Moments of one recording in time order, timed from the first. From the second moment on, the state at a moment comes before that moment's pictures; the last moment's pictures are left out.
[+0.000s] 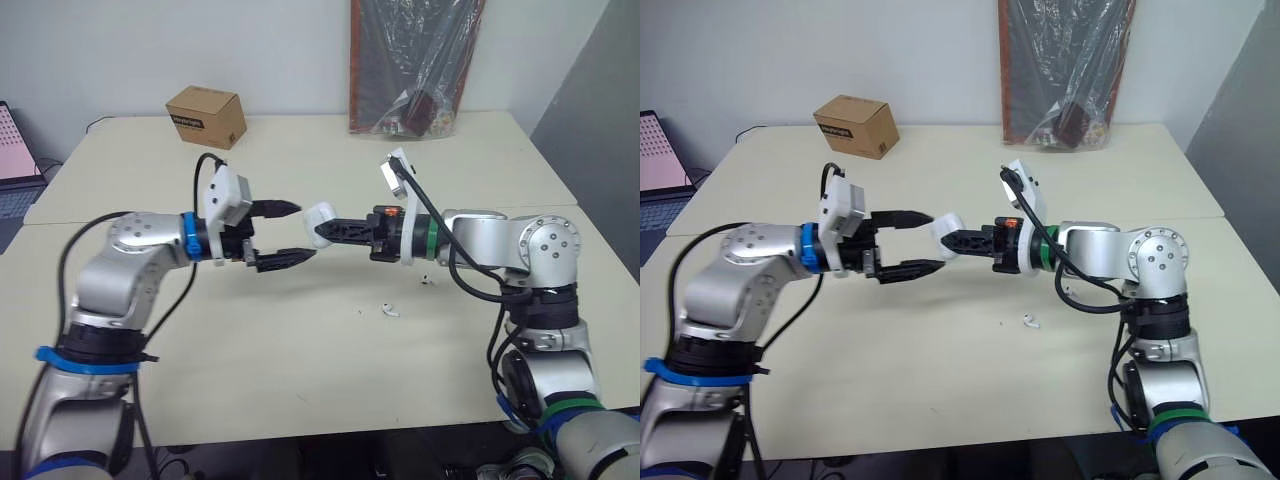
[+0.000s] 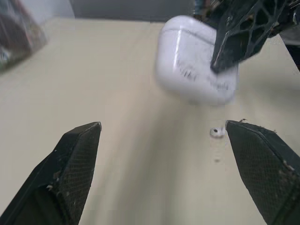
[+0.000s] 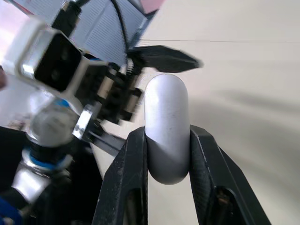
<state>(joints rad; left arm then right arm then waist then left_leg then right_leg) -0.65 0.81 0.00 0.01 -0.55 0.62 -1.18 -0.89 -0.42 0.01 -0.07 1.55 1.32 -0.18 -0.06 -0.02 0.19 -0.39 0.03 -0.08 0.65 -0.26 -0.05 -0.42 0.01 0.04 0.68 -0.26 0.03</state>
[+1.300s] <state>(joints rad) -0.83 0.78 -0.17 0.12 -0.42 0.60 -1.49 -1.07 -0.57 0.51 -0.26 0.48 1.06 0.81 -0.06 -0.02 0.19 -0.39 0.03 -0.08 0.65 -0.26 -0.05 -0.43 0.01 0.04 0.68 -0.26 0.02</state>
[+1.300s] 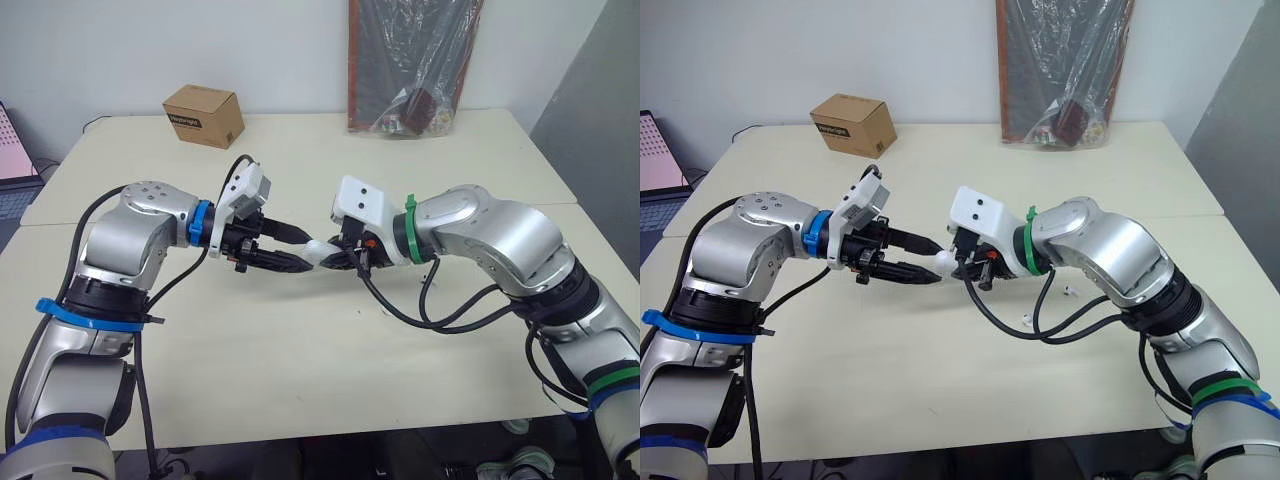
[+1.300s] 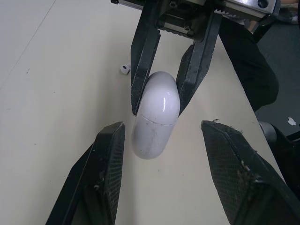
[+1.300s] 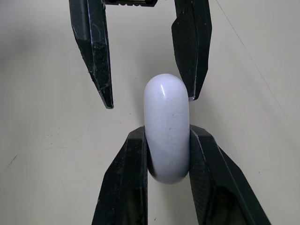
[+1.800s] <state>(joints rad) -0.83 0.76 -0.17 0.13 -0.39 0.56 -1.49 -1.08 -0.55 0.49 -0.26 0.47 1.08 0.85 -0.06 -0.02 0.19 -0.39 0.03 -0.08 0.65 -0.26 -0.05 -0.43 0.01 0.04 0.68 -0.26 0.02</state>
